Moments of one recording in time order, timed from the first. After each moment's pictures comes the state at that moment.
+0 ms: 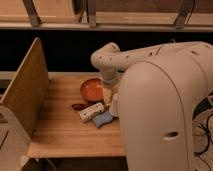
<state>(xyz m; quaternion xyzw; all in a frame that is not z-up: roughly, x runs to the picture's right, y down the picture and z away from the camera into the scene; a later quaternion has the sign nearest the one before) 0.038 0.016 0.796 -0.28 0.11 0.16 0.94</state>
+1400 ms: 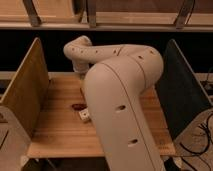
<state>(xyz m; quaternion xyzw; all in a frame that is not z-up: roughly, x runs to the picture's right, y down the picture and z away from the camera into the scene) -0.142 -0.032 0.845 -0.28 -0.06 -0.10 0.95</state>
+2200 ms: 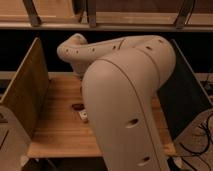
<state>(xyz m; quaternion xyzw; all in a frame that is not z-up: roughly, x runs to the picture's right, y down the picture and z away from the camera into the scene) -0.058 -0.017 0.772 -0.29 0.10 -0.03 0.95</state>
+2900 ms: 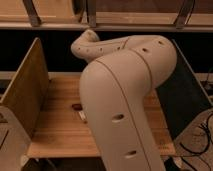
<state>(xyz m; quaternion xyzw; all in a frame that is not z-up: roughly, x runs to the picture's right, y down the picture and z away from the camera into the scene) -0.008 -0.068 0.820 -0.24 0.17 -0.02 0.96</state>
